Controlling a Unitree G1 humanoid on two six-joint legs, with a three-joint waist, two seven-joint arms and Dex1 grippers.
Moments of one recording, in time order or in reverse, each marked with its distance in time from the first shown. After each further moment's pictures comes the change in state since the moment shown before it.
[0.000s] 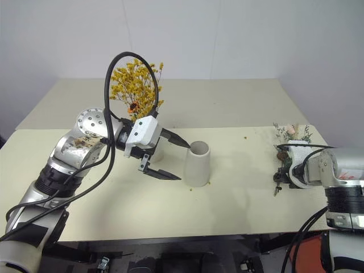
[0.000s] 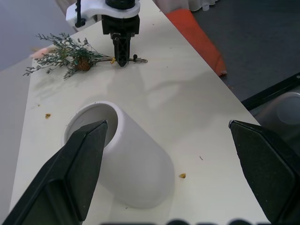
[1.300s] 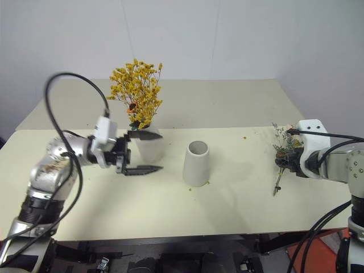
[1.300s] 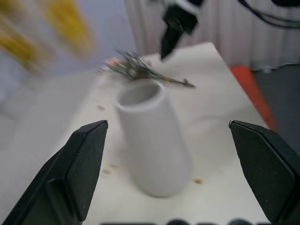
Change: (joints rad) left arm 0.289 0.032 0.321 -0.033 -0.164 -0.081 0.128; right arm 0.108 -0.057 -0.218 -0.425 0.223 0.085 -0.074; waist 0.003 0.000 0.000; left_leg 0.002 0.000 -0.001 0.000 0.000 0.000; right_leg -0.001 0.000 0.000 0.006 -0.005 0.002
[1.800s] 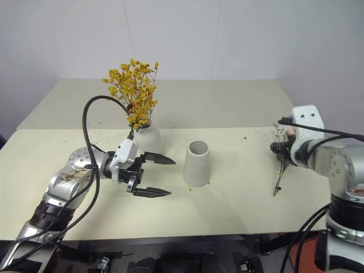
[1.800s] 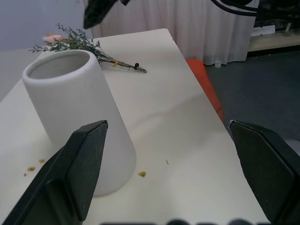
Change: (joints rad) left arm 0.051 -0.062 -0.182 0.017 0.043 0.025 -0.065; right arm -0.029 0.049 -0.003 -0.113 -0.207 0.000 0.089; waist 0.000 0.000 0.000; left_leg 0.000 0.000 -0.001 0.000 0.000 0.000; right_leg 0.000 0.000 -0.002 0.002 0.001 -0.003
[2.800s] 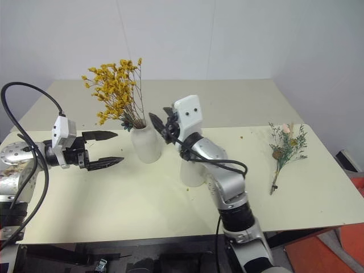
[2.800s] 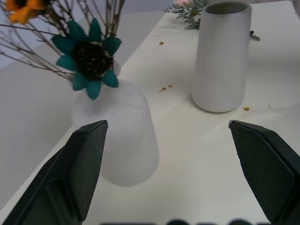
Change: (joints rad) left arm 0.059 0.222 0.312 0.255 0.002 -0.082 0.033; right arm -0.063 0.777 0.428 -0.010 -0.257 -0.975 -0.009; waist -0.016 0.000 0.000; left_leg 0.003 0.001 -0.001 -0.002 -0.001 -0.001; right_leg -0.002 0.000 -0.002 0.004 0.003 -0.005
